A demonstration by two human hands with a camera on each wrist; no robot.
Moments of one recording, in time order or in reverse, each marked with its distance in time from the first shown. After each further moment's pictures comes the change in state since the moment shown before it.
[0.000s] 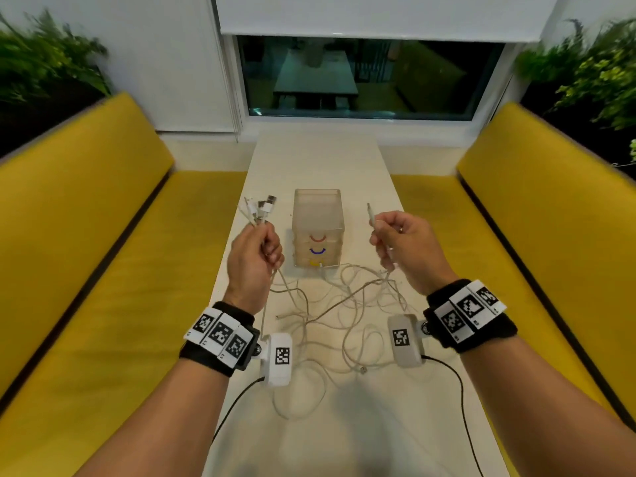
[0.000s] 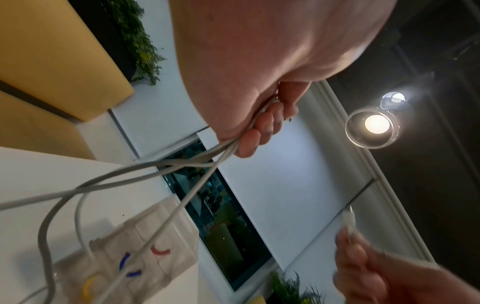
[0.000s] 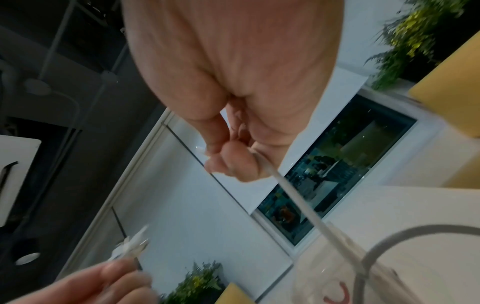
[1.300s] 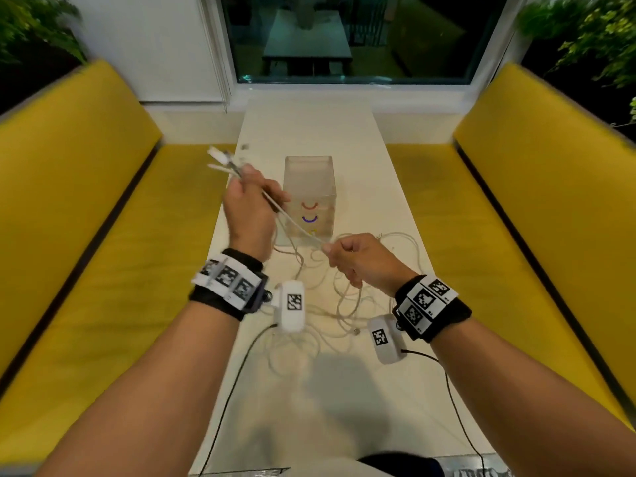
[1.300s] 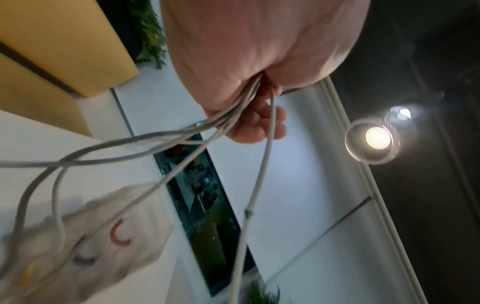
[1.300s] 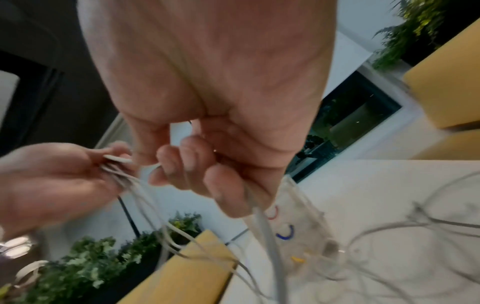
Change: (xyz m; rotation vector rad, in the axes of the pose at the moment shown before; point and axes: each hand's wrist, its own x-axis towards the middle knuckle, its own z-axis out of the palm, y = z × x) left_hand -0.002 0.014 0.043 0.149 0.259 0.107; right_hand -0.037 0.060 0.022 -0.214 -0.376 0.168
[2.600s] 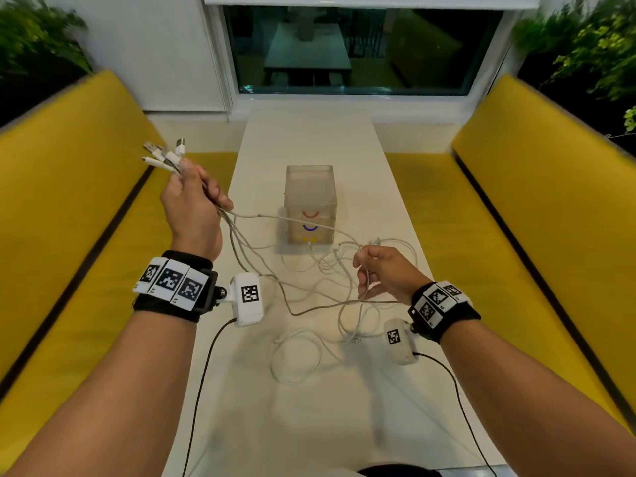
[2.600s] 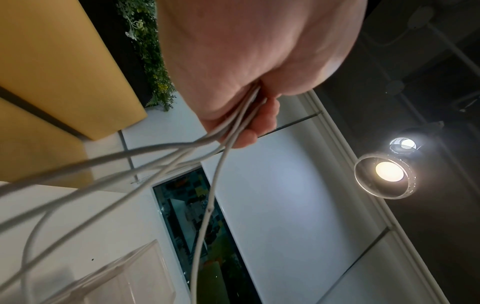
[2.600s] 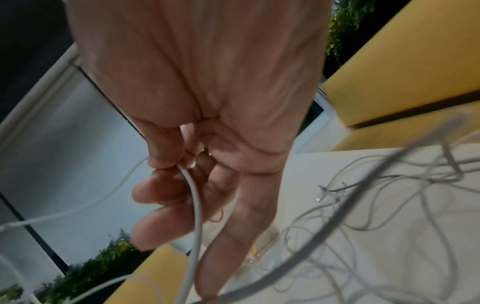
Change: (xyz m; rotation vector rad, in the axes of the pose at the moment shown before) left_hand 0.035 0.030 -0.056 -0.098 0.069 0.046; right_hand 0.006 0.037 -0.037 0.132 0.037 0.155
